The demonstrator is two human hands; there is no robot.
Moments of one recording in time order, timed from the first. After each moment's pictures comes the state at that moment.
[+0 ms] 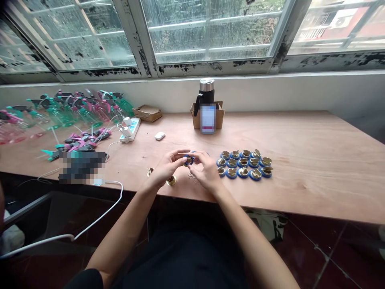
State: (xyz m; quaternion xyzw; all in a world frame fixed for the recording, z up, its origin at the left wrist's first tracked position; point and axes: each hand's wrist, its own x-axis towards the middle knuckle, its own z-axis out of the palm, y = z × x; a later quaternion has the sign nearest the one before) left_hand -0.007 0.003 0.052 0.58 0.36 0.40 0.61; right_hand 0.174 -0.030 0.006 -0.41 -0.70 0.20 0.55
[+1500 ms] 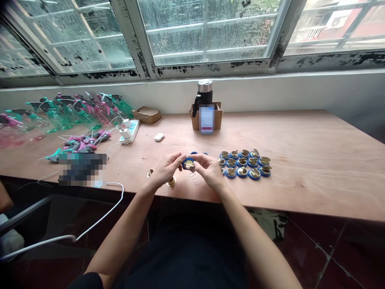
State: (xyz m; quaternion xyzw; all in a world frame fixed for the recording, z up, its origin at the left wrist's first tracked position) left_hand -0.013 0.000 0.062 0.72 0.32 0.34 0.50; right_hand 0.179 -0.034 0.012 -0.33 -0.55 0.47 0.61
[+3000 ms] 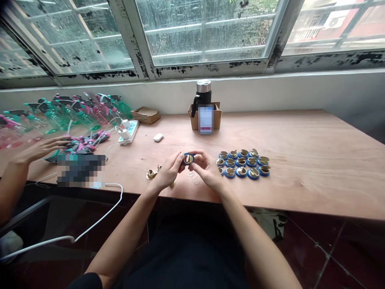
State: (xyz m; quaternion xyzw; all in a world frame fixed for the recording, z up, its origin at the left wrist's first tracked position) left_hand -0.002 -0.005 0.052 0.72 0.36 0.37 0.46; right_hand 0.178 -0.035 0.016 -0.30 -0.57 0.48 0.59
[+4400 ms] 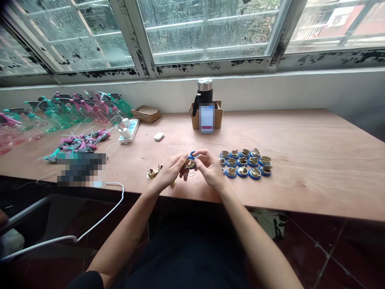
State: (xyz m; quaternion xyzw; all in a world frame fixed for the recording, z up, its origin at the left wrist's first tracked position) left_hand 0.001 -0.008 0.056 0.70 0.33 0.32 0.55; right_hand 0.179 -0.035 0.012 -0.33 -0.54 0.46 0.62
